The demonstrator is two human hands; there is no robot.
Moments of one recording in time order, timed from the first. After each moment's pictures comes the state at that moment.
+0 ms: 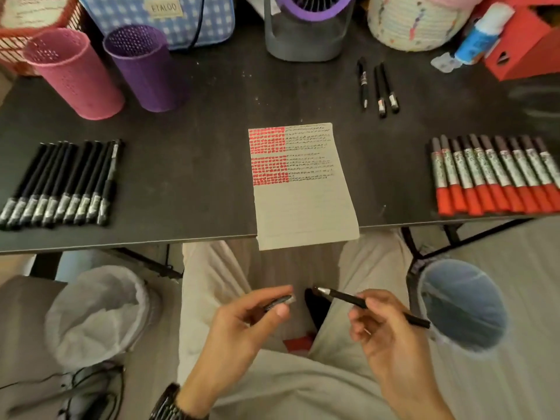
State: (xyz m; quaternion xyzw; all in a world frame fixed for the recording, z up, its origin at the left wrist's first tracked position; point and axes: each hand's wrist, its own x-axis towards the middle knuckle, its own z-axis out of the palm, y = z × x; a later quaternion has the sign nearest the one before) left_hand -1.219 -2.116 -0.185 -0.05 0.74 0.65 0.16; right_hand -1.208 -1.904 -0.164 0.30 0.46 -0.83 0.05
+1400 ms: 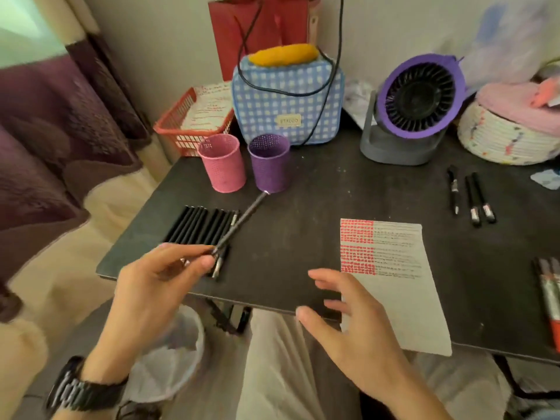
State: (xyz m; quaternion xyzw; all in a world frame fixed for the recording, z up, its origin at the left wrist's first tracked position) left_hand -1.281 -2.283 -0.073 -0.09 0.88 0.42 -0.21; right_hand -1.317 -2.010 -0.112 -0.16 0.82 -0.54 0.08
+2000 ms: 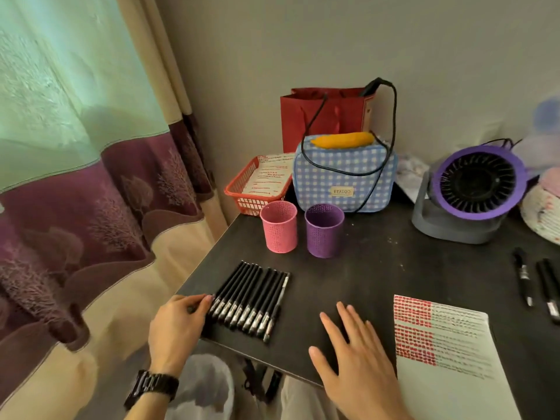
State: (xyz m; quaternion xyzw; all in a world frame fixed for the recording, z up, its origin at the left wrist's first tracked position) left_hand -1.311 -2.390 -0.134 -0.35 0.89 0.22 -0.21; right_hand -1.385 -2.087 -0.153 -0.25 0.95 -0.16 0.09
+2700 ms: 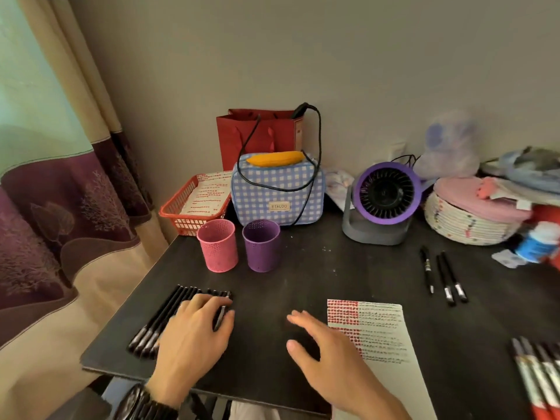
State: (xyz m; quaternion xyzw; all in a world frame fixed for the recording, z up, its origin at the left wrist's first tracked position) left_hand -1.365 -2.287 -0.102 -0.13 0.97 0.13 -0.13; right_hand -1.398 -2.035 -0.110 -0.22 0.90 -0.37 0.12
